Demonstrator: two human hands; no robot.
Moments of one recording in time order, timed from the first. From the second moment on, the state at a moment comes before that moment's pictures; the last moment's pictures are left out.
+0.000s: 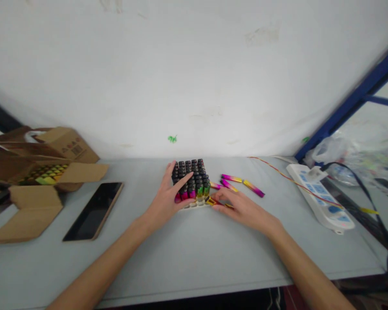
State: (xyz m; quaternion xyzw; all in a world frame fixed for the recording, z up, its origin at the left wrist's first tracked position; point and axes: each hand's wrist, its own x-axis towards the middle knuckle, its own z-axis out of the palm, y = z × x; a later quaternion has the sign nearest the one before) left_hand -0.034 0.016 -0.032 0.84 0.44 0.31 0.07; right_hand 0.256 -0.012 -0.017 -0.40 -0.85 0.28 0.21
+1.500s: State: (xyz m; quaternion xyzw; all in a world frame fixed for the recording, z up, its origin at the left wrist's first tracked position) left_hand 0.001 -0.025 0.000 0.75 0.38 0.41 0.35; right_hand 0.229 -0.021 -0.013 -0.34 -0.69 0.51 0.38
